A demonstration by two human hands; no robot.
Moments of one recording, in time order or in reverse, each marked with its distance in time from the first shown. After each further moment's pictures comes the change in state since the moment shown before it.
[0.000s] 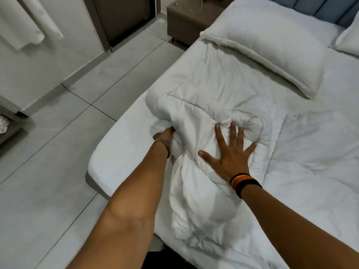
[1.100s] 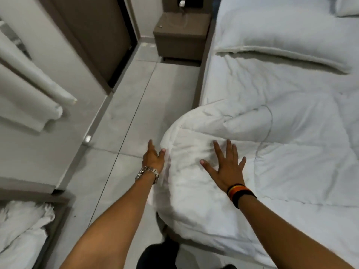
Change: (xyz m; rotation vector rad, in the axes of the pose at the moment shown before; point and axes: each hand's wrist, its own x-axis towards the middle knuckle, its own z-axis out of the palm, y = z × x) left_hand 0.162 0.240 -0.273 0.952 -0.104 0.425; right_hand 0.119 -0.347 0.086 0.370 -0.006 0.354
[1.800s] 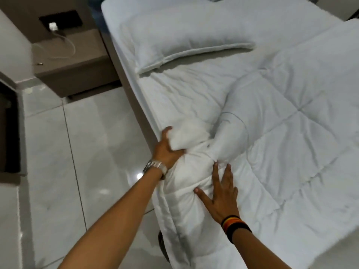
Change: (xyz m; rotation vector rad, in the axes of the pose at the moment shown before) left_hand 0.197 0.224 0.073 0.172 -0.644 0.577; right_hand 0.100 -0.077 0.048 0.274 0.334 0.633
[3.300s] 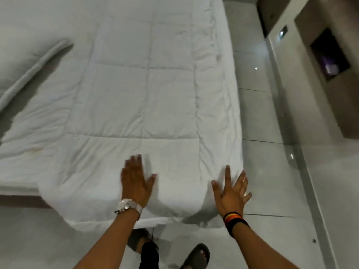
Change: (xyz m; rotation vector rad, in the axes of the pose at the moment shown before) left_hand 0.019 -0.048 0.087 0.756 -0.582 0.831; right_hand -0.136 0.035 0.074 0.195 0.560 1.181
